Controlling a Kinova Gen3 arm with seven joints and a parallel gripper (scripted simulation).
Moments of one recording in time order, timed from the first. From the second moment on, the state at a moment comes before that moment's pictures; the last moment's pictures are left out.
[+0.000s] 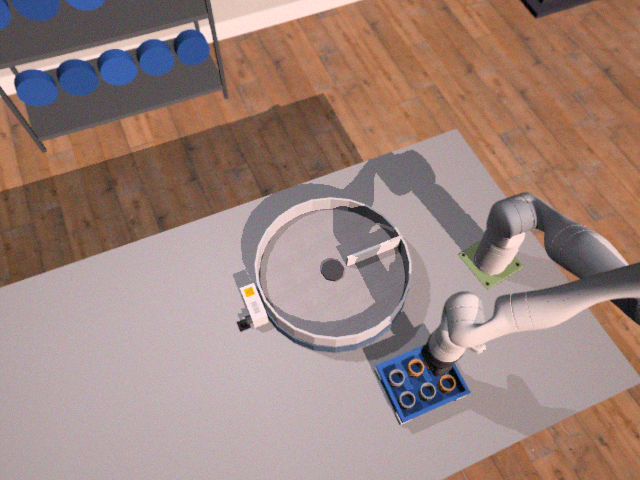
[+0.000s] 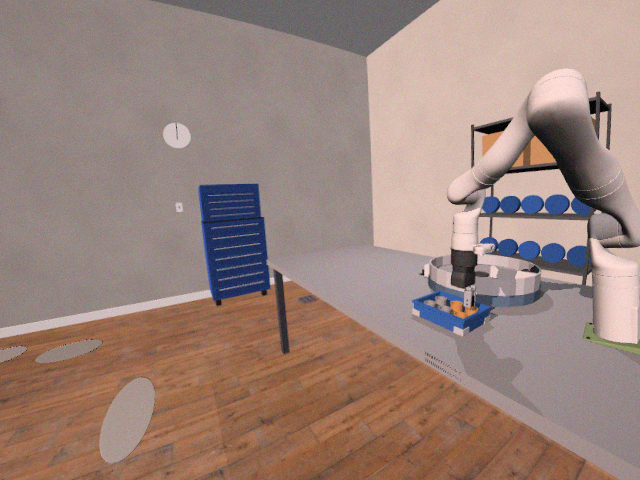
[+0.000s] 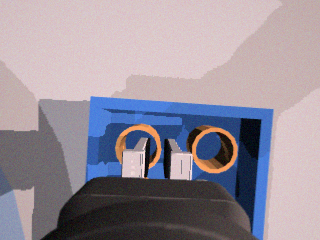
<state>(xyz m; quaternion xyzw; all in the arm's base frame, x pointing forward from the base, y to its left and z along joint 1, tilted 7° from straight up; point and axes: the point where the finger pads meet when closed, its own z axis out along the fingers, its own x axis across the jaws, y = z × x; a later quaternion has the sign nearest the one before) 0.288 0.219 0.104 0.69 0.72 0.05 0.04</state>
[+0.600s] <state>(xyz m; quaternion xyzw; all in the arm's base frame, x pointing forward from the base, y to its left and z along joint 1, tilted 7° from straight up) 0.288 0.219 0.102 0.69 0.72 0.05 0.03</state>
